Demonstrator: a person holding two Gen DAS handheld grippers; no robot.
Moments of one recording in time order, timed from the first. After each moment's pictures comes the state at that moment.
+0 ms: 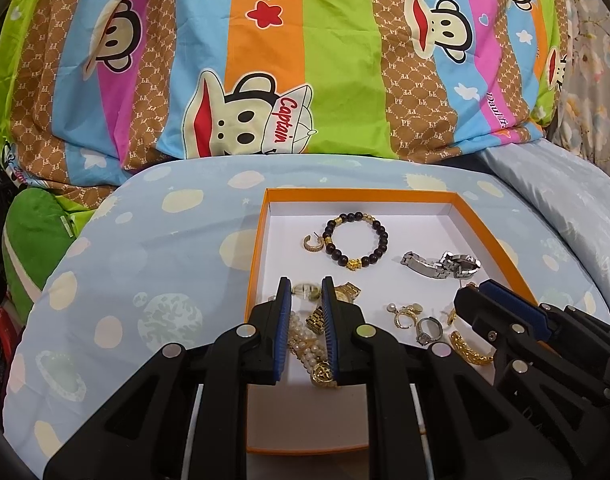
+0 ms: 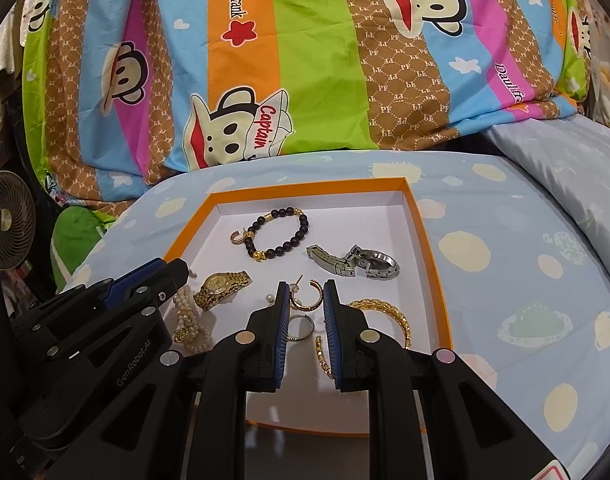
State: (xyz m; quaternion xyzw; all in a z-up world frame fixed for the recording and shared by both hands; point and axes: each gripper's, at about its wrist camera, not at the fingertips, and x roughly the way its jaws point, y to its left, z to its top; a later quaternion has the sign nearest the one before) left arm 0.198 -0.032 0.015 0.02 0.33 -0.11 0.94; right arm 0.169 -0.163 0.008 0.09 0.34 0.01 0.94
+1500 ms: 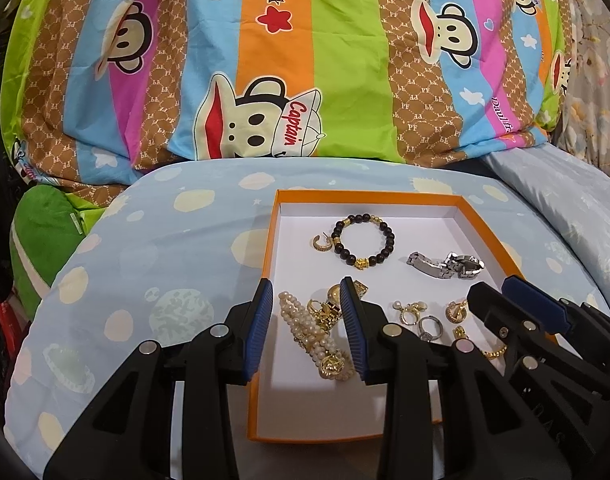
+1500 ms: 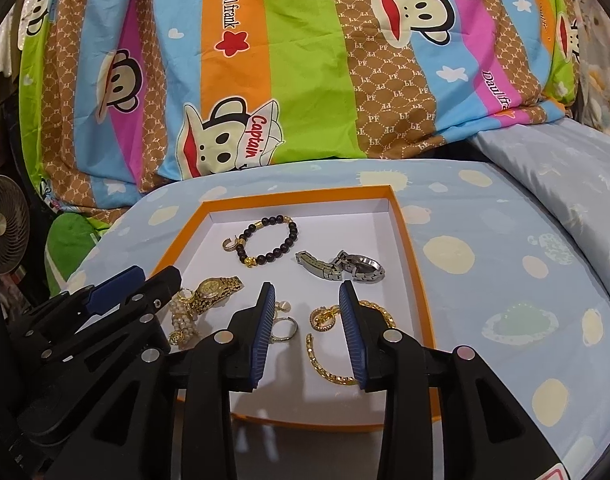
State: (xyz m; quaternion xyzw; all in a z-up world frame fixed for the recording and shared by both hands) left arm 0.189 -0.026 0.017 0.02 0.33 -0.10 0.94; right arm 0.156 -0.166 0.011 0.08 0.32 -0.02 0.94
